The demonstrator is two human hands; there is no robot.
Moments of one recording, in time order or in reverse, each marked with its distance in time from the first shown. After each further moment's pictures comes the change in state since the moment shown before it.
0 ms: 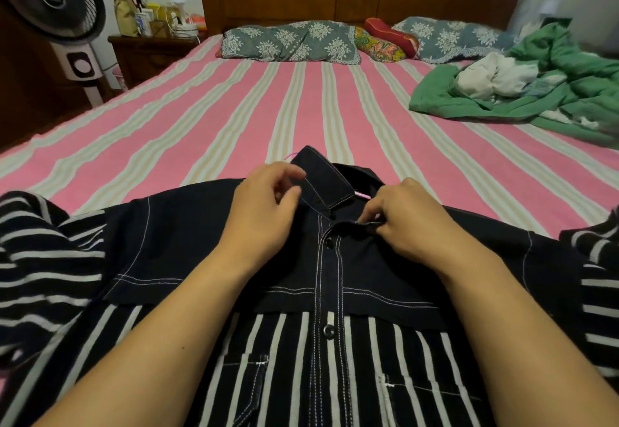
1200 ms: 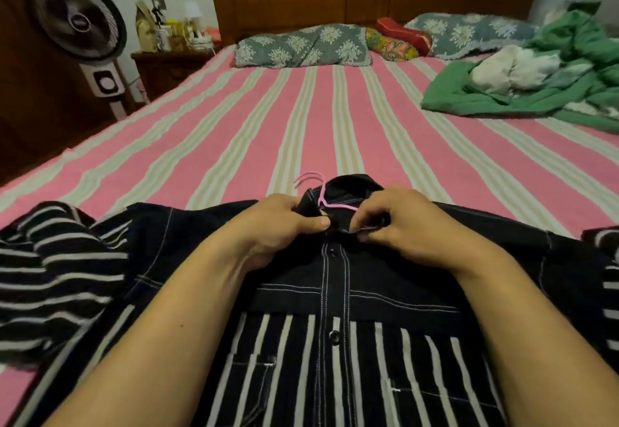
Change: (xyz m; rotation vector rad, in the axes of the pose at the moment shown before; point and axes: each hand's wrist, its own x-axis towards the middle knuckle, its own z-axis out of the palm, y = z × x) left_hand 0.007 0.006 0.000 -0.496 -0.536 -0.620; right_hand -0.001 0.000 -0.006 0.365 -0.086 -0.200
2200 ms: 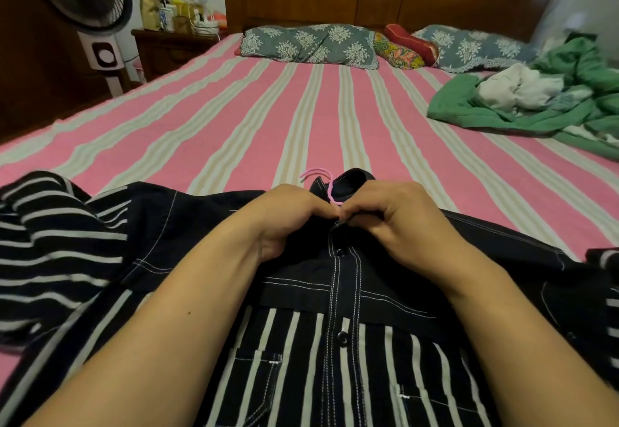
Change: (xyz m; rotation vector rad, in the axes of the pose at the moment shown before) left_hand -0.003 0.008 0.005 -0.199 0.003 -0.079; right_hand 0.010 -0.021 0.015 -0.082 0.245 -0.268
